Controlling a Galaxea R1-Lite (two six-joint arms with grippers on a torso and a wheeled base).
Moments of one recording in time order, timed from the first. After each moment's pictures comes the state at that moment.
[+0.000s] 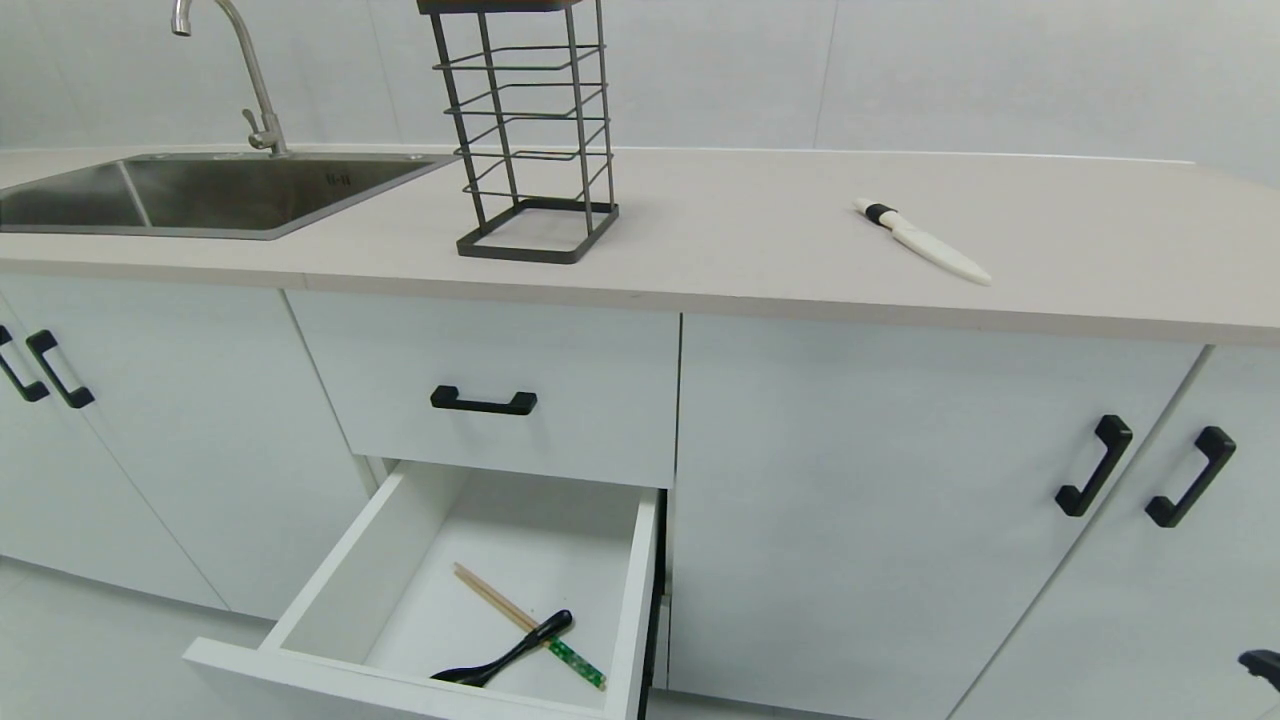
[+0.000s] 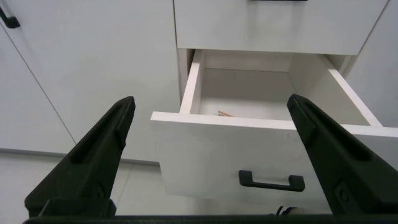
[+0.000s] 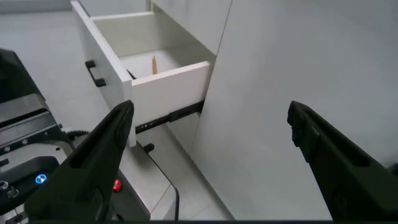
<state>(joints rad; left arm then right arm) 0.00 0.00 0.00 0.00 -0.06 0.01 0.76 0.42 -0.08 -0.25 -0.04 -0.12</state>
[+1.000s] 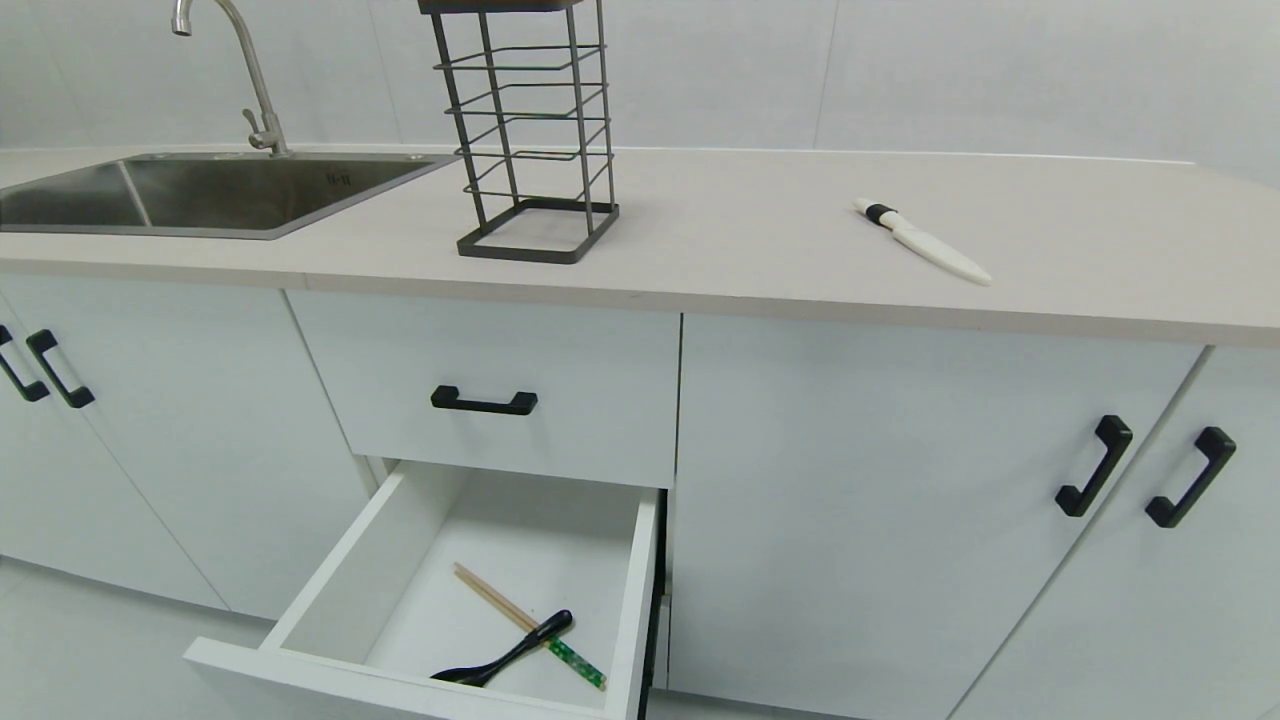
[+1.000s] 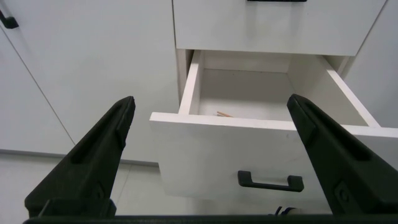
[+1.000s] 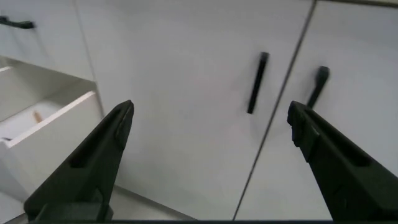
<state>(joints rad) 0.00 0.00 0.00 0.00 -0.06 0.01 0.15 0.24 -0.12 -0.16 0.00 -0.07</state>
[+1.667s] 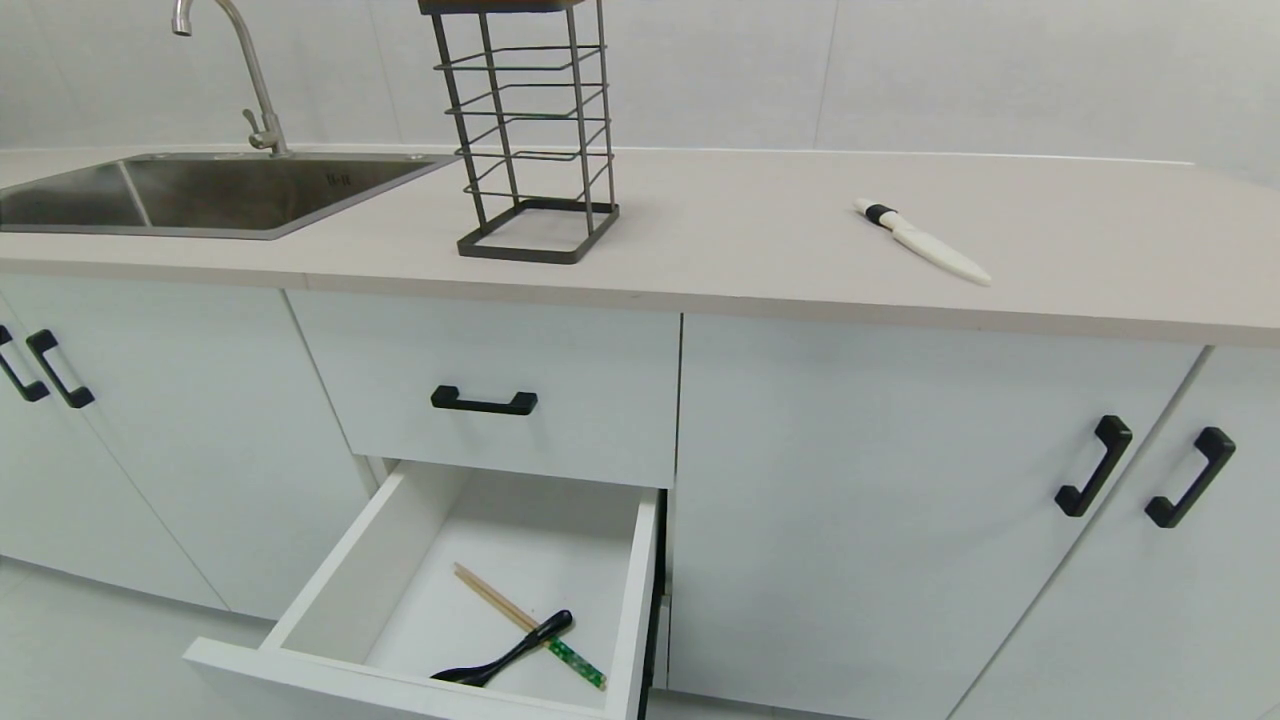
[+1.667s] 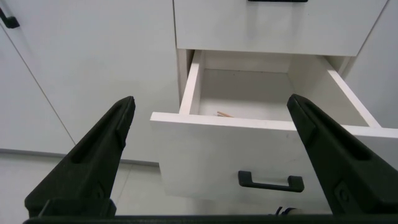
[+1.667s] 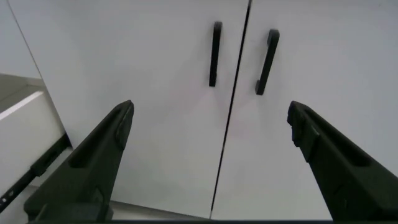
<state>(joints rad) 0.00 0.00 0.00 0.00 -0.06 0.01 0.00 0.02 0.00 -0.01 0.02 -0.06</state>
